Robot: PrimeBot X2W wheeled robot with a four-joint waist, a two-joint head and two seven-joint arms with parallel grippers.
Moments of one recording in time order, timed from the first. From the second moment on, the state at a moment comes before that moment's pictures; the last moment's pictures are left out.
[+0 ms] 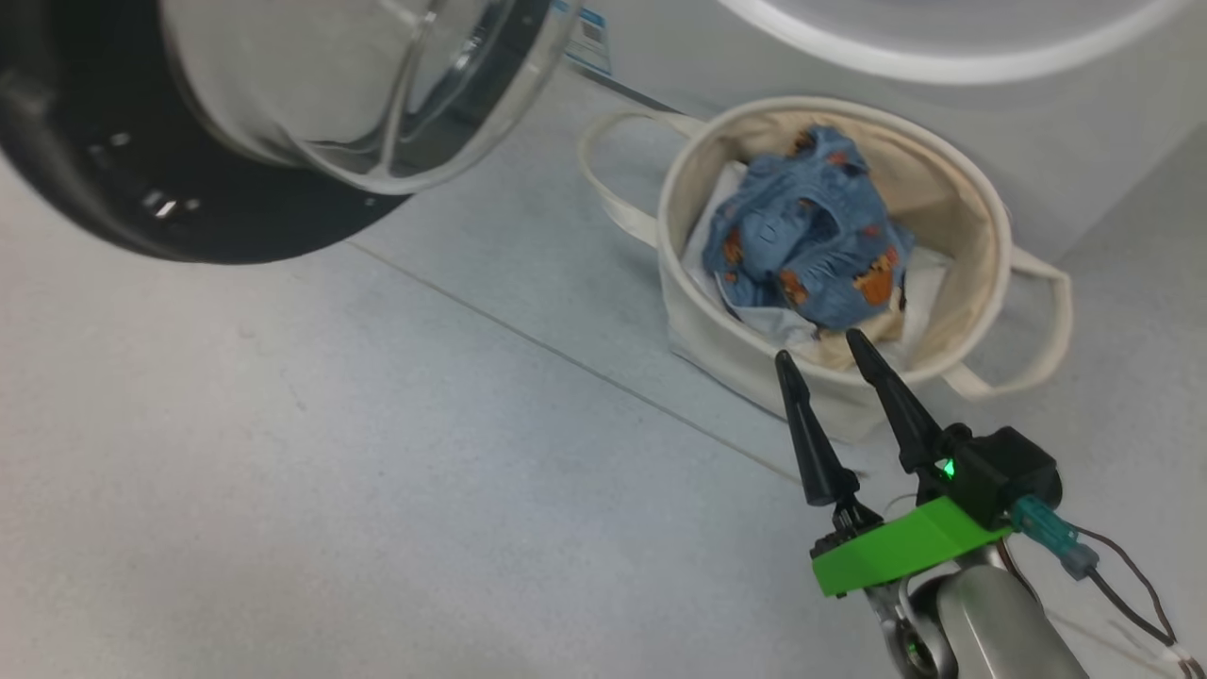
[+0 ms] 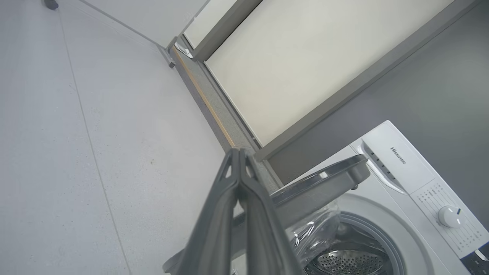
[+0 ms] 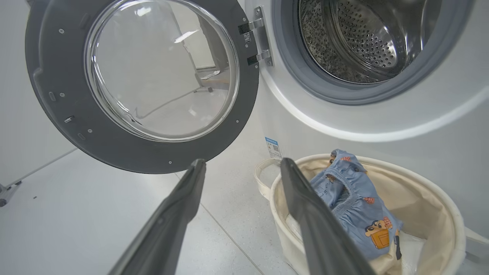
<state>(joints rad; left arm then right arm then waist) -0.41 0.58 0.46 0.24 -1.42 -0.12 0.26 -0.22 -0.06 0.24 0.14 0.20 0.13 -0.26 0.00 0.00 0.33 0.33</state>
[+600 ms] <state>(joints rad) -0.81 0.72 0.37 0.60 -1.53 0.03 0.52 -0.26 -0.06 0.22 0.12 0.19 0.13 -0.26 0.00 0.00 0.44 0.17</state>
